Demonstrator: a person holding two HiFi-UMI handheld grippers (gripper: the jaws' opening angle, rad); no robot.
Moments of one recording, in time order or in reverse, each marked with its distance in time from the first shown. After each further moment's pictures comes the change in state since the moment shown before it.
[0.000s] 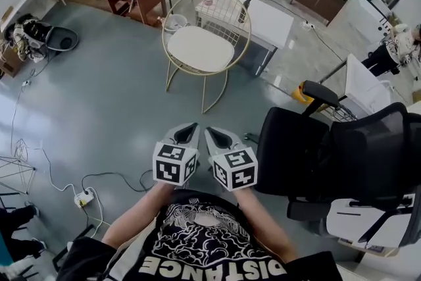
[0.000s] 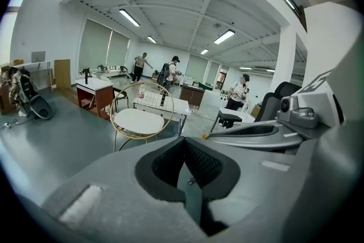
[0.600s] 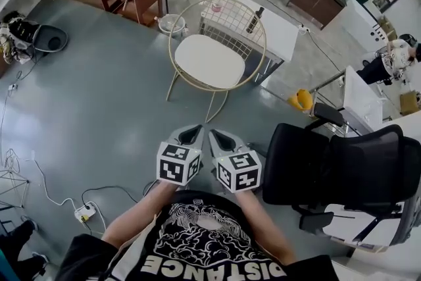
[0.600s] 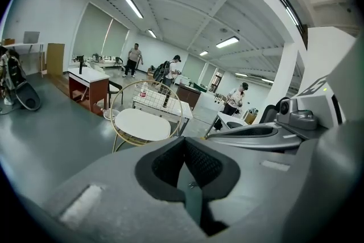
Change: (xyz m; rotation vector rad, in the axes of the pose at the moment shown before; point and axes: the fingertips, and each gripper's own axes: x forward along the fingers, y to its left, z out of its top) left arm 0.036 0.104 0.041 -0.073 0.022 -0.120; right arm 0.107 0.002 0.048 0.018 0.063 -0.098
